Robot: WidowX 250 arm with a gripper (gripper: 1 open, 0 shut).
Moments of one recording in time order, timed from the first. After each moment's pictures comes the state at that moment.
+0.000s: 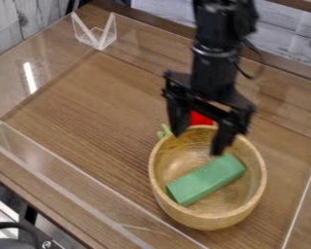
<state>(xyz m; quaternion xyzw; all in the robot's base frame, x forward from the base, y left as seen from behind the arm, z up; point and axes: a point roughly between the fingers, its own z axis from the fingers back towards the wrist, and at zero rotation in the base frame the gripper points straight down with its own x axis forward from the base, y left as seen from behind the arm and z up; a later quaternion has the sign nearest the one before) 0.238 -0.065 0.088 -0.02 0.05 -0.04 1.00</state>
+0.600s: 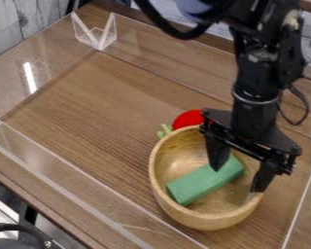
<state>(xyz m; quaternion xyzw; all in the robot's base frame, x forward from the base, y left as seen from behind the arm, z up) 0.239 -0.109 0.064 -0.05 0.01 -0.06 1.00</state>
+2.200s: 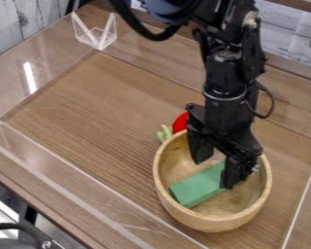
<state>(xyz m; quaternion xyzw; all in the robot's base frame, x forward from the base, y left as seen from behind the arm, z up) 0.239 -0.082 0.053 -0.06 0.01 -0.18 0.98</state>
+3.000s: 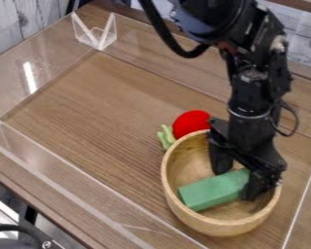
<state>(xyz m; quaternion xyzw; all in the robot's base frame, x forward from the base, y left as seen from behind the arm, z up) 0.249 -0.103 0.037 -0.07 0.01 -0.17 0.98</state>
